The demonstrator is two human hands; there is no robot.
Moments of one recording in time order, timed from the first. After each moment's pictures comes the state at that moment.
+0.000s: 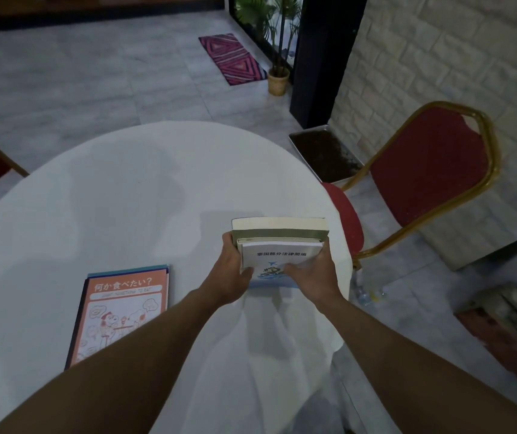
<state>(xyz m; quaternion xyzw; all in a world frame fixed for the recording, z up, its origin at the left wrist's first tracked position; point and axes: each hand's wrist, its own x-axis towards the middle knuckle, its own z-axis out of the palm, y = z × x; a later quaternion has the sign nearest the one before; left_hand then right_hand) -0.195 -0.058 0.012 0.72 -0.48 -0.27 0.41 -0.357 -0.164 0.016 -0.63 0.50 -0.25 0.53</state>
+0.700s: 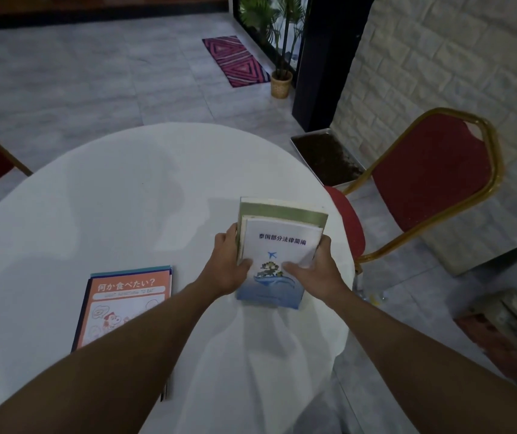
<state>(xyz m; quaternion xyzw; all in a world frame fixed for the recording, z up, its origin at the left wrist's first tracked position) -0.177 -0.063 0.027 0.78 -0.44 -0.26 0.37 -0.356 -0.181 0.020 -0.67 0.50 -0.16 0.52</state>
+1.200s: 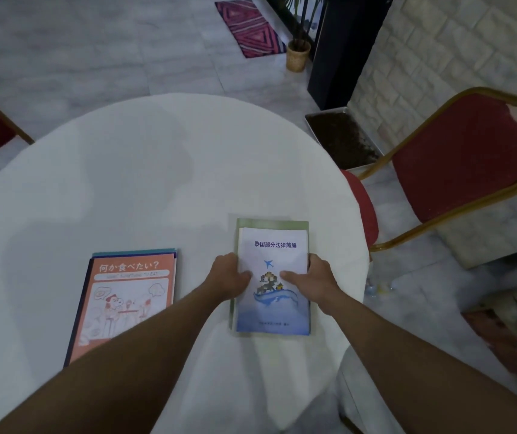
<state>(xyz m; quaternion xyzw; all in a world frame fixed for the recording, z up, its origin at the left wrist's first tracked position) -0.174 -0.050 -0.024 0.86 -0.34 -0.34 0.16 -0.340 -0.168 -0.023 -0.65 0.55 -0.02 0.52</state>
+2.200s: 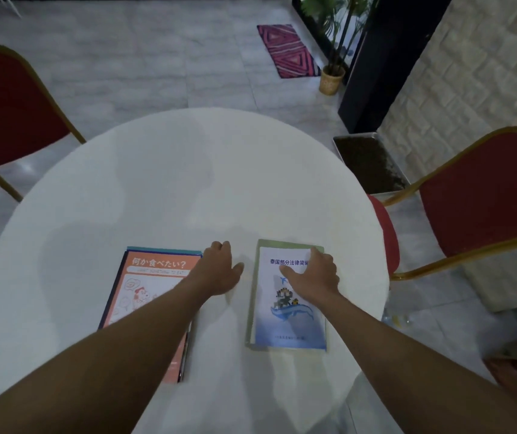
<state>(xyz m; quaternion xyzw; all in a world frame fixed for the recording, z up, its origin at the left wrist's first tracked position) -0.135 -0.016 0.008 0.89 -0.35 -0.27 0.10 -0.294 -0.160 -0.005 -0.78 0.53 0.06 0.34</state>
